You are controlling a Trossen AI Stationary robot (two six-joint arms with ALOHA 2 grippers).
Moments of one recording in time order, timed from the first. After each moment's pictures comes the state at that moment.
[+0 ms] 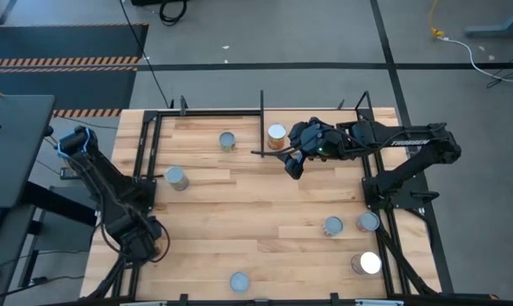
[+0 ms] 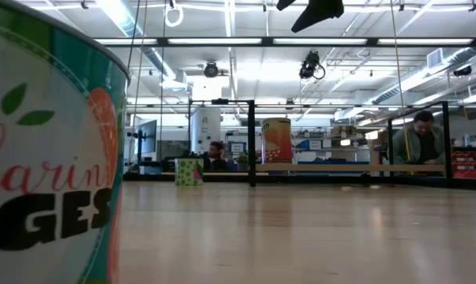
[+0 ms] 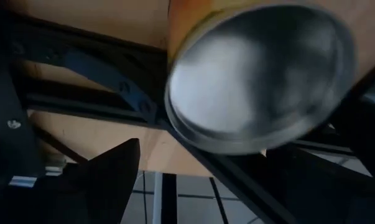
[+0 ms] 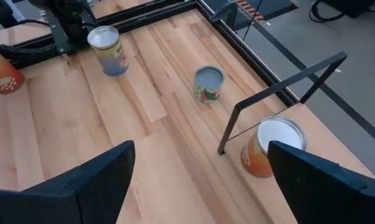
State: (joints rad) left arm -1.00 1.25 0.81 -1.12 0.41 -1.26; right arm 0.06 1.39 1.49 -0.85 0.41 0.38
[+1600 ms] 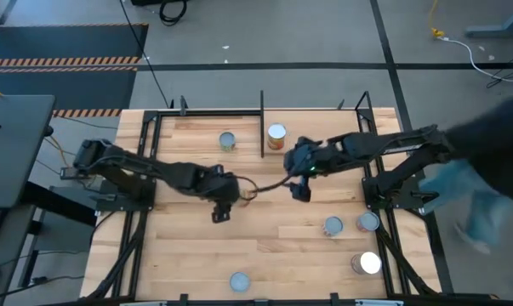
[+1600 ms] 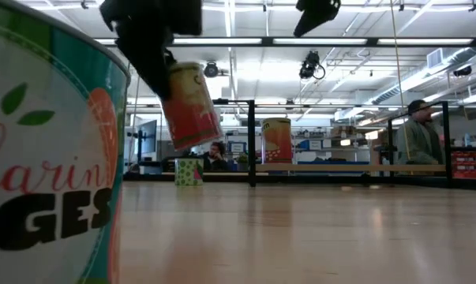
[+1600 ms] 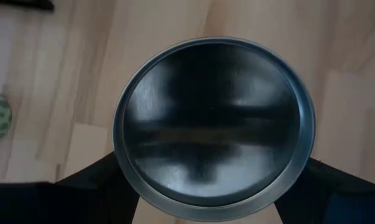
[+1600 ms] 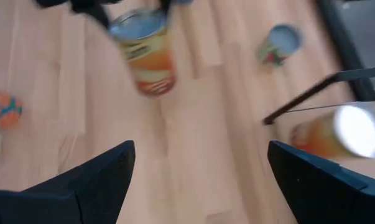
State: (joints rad) left arm -0.18 1.58 1.20 -0.80 -0.19 -0.28; right arm 0.16 1.48 1.49 -0.95 0.22 0.20
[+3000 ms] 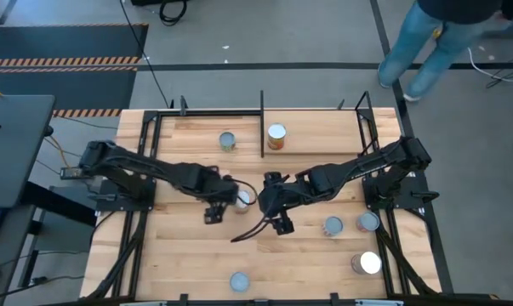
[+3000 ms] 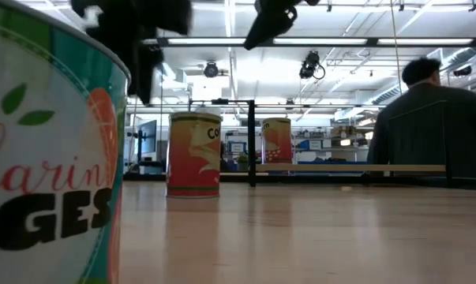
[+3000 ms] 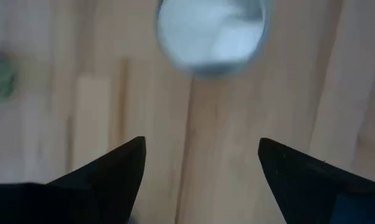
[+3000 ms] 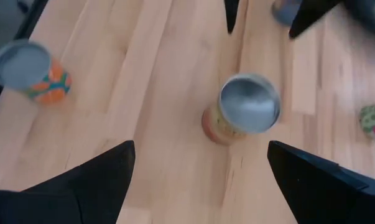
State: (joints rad) left arm -0.22 1.57 1.29 -1.08 -0.18 -0.31; right arm 0.27 1.72 1.49 -0.66 0.15 0.01
